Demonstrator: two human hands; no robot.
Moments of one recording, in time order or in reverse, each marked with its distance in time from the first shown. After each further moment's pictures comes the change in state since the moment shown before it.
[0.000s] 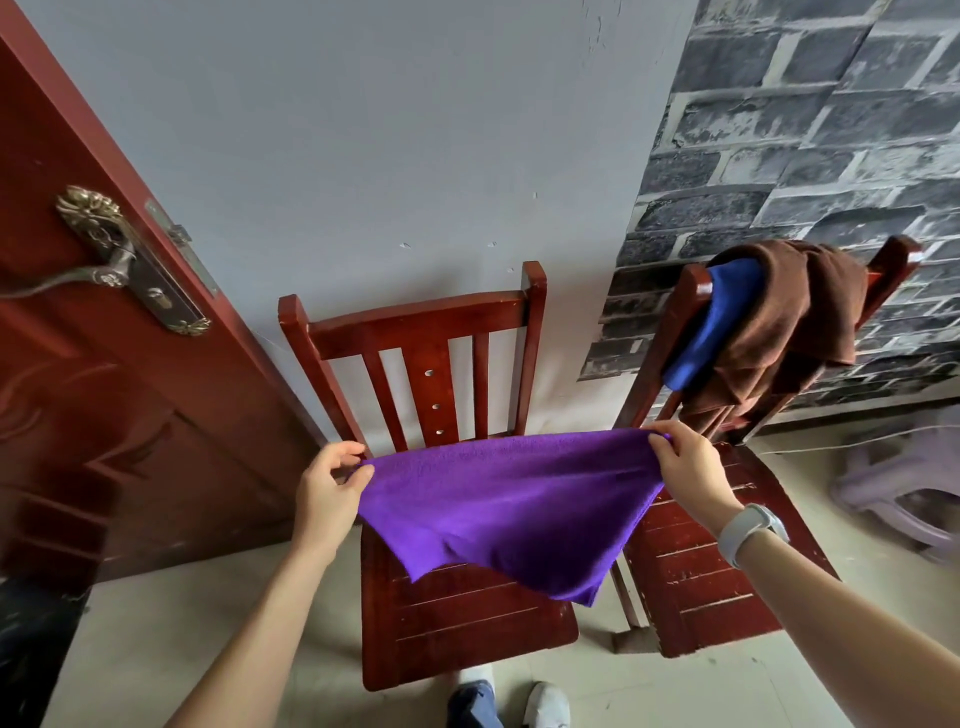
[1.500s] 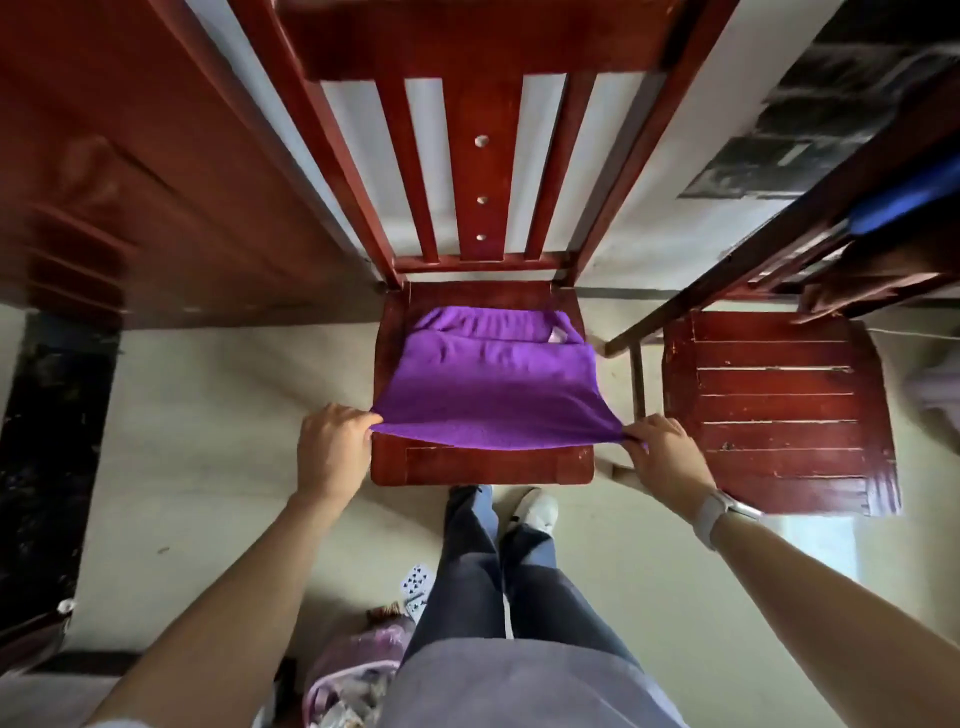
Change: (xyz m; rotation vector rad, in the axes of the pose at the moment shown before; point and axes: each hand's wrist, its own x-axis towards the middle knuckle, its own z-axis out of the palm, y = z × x) left_hand -0.050 -0.171 0.037 0.856 -0.185 0.191; right_hand -0.059 0.109 0.131 -0.494 -0.613 -0.043
